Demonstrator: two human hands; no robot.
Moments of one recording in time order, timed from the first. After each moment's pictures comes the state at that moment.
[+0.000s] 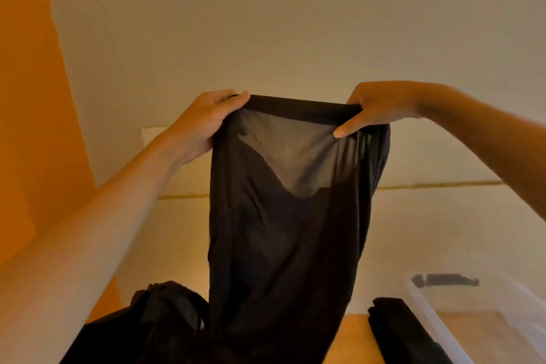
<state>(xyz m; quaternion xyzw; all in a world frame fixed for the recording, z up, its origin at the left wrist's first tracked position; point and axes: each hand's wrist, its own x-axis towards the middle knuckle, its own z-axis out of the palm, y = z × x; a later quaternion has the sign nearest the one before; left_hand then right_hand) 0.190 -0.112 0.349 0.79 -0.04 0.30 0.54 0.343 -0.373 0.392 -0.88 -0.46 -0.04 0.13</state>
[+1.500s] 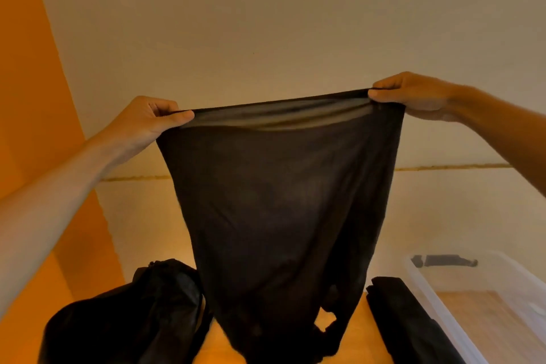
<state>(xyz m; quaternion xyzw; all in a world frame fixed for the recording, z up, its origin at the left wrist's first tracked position) 0.160 -0.003 0.311 0.86 0.01 0.31 0.41 0.429 -0.404 0.349 -0.79 -0.46 0.07 0.40</state>
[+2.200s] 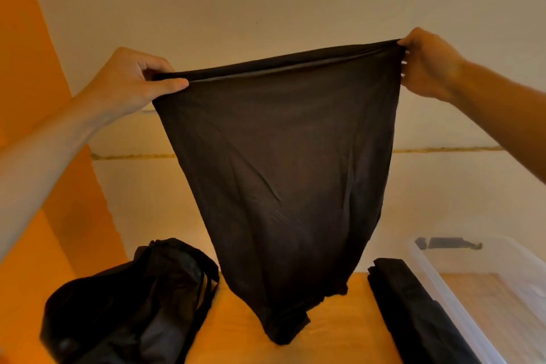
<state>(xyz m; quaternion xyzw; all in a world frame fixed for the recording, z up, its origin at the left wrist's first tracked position) 0.157 -0.003 0.326 0.90 0.00 0.38 0.22 0.463 -0.379 0.340 -0.62 -0.32 0.08 0.72</state>
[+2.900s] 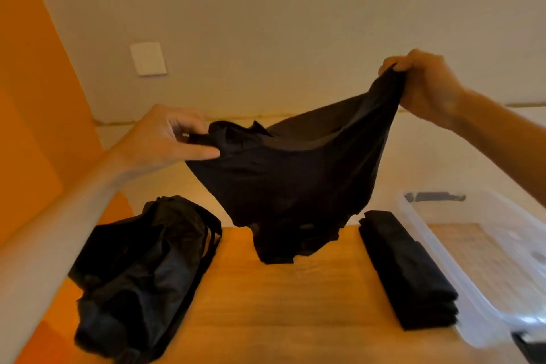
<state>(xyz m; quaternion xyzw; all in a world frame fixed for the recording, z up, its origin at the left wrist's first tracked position) 0.095 -0.090 0.211 0.91 -0.08 0.24 0.33 0.378 -0.419 0.241 -0.58 -0.37 0.15 0.71</state>
